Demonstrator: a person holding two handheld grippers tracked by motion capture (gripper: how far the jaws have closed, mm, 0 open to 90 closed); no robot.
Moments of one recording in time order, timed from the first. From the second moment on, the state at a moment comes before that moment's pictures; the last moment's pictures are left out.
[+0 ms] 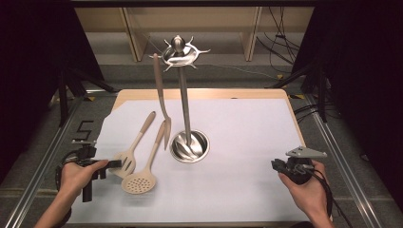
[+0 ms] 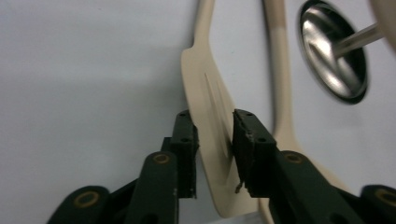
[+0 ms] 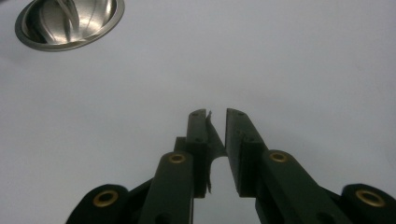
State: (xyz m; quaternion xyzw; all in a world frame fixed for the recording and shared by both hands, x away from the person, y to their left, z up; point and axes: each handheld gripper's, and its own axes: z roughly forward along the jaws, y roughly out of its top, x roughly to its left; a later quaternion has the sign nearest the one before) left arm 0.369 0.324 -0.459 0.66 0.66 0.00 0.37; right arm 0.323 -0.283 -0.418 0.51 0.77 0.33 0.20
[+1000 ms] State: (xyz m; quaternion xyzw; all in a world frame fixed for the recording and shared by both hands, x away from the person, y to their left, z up) left arm 0.298 0.355 -0.447 0.68 0.65 0.03 0.33; right arm 0.326 -0.283 -0.420 0.49 0.78 0.33 0.21
